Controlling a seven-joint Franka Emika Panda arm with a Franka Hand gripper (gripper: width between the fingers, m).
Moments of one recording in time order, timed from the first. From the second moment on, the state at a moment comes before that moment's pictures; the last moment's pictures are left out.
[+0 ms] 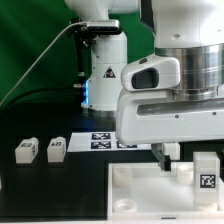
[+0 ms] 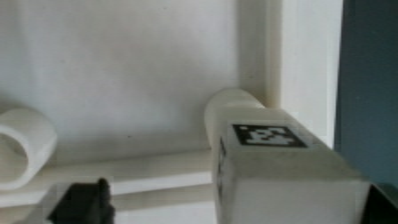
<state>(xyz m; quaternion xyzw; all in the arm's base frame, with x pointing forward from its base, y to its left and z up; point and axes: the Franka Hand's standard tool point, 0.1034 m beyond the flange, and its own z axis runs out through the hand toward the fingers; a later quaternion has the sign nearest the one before) 0.613 0.099 0.082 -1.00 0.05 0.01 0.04</state>
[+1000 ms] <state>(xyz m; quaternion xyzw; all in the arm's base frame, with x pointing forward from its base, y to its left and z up) 0.618 0.098 0.079 -0.83 0.55 0.03 0.09</state>
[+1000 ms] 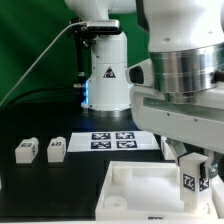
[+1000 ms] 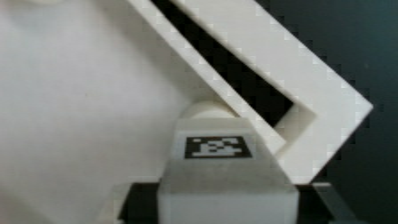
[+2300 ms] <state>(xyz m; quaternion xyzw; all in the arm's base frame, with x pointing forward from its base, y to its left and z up) 0.616 0.114 0.086 -0.75 0.65 0.05 0.10</state>
